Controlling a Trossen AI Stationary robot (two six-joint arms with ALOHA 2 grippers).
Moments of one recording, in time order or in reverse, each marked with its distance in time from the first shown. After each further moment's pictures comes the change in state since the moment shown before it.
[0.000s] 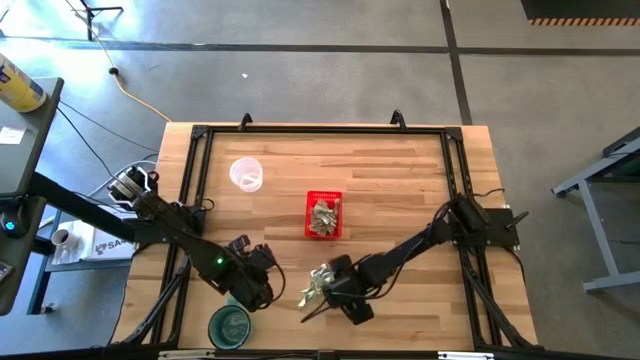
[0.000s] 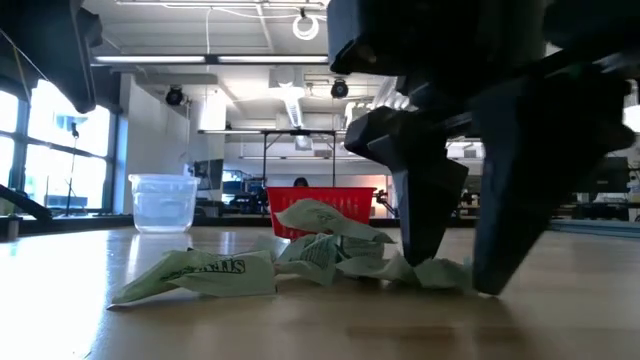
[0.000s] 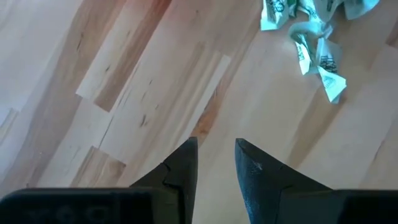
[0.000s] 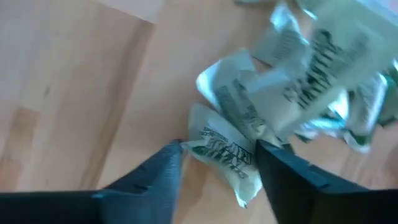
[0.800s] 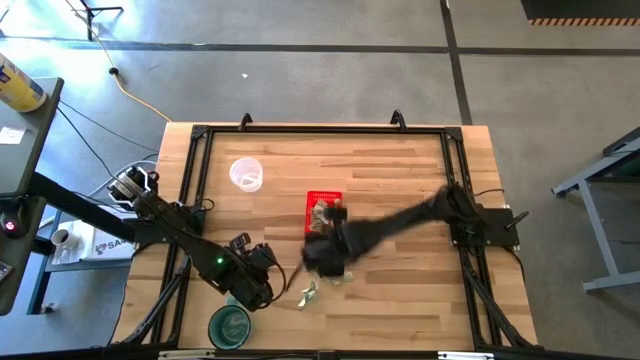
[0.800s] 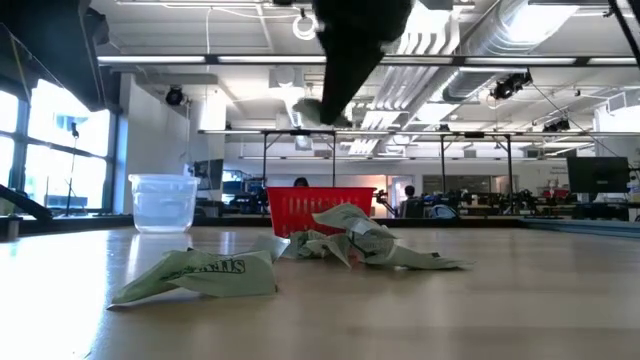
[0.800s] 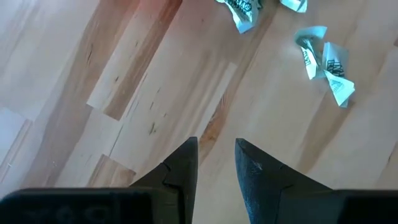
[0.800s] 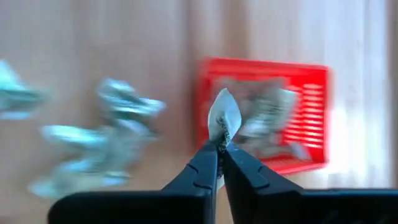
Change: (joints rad) left arm 0.002 0.000 0.000 -0.010 -0.031 0.032; right arm -0.165 -0.001 0.436 -0.482 0.436 0.170
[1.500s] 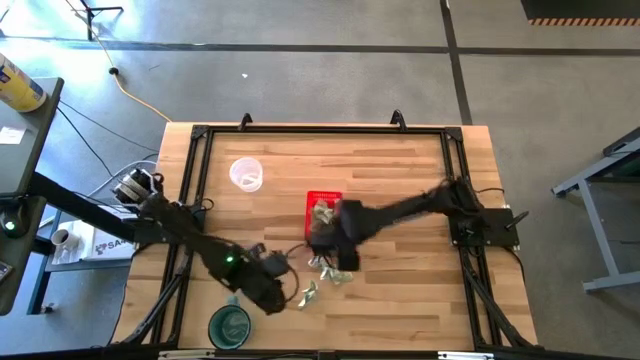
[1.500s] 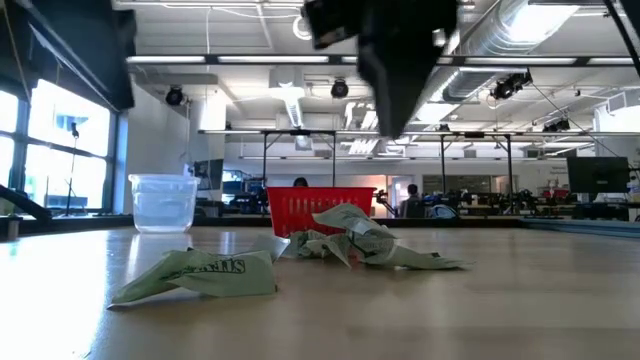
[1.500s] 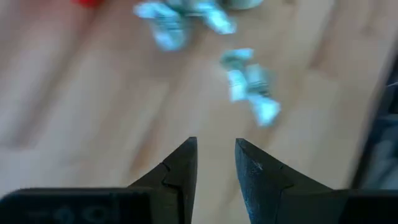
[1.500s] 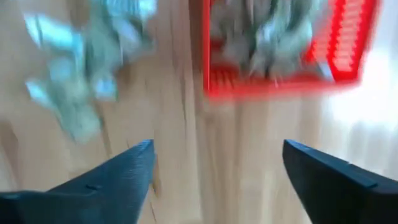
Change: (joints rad) left arm 0.056 0.044 0.000 0.257 0.097 0.079; right arm -0.058 -0.028 -0.027 -0.224 -0.197 0.022
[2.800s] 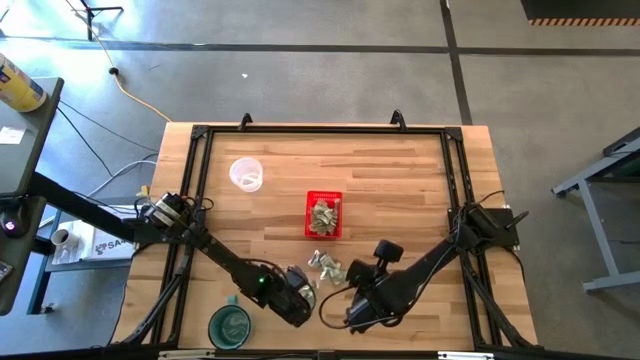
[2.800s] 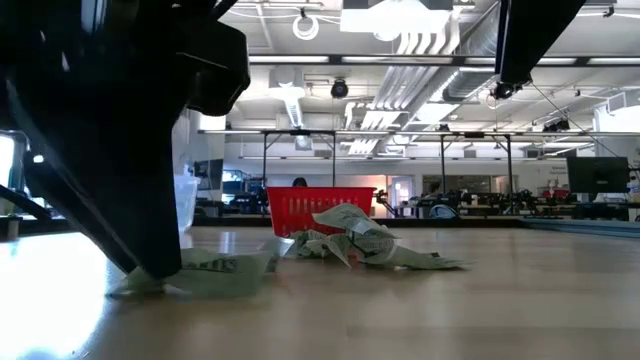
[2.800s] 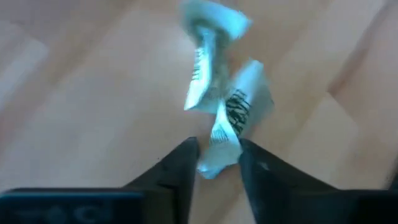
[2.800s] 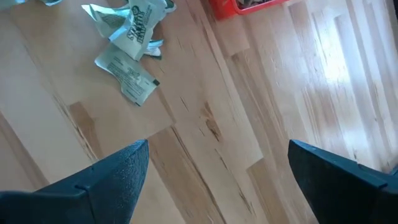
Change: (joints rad) left arm 0.027 0.341 0.011 0.332 0.085 -0.263; right arm 0.384 -0.007 0.000 -0.200 0.227 0.779
